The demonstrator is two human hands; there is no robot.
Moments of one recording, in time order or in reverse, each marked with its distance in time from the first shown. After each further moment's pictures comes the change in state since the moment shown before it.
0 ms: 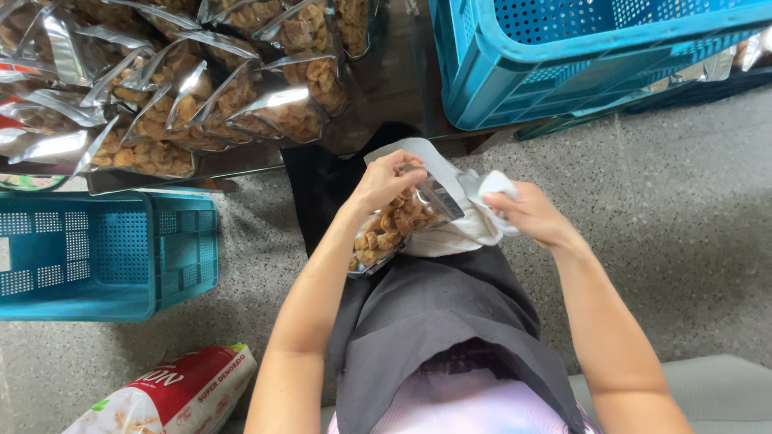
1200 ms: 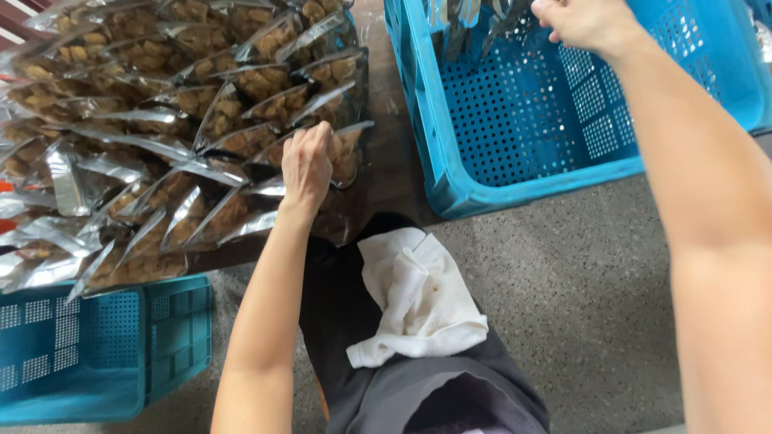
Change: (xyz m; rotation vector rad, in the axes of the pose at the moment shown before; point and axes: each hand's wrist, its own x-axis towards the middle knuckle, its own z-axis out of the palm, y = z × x) left_hand 0.153 0.042 -0.140 0.997 0.640 0.516; right_hand 0.257 -0.220 -0.264 -0.687 0.417 -0.377
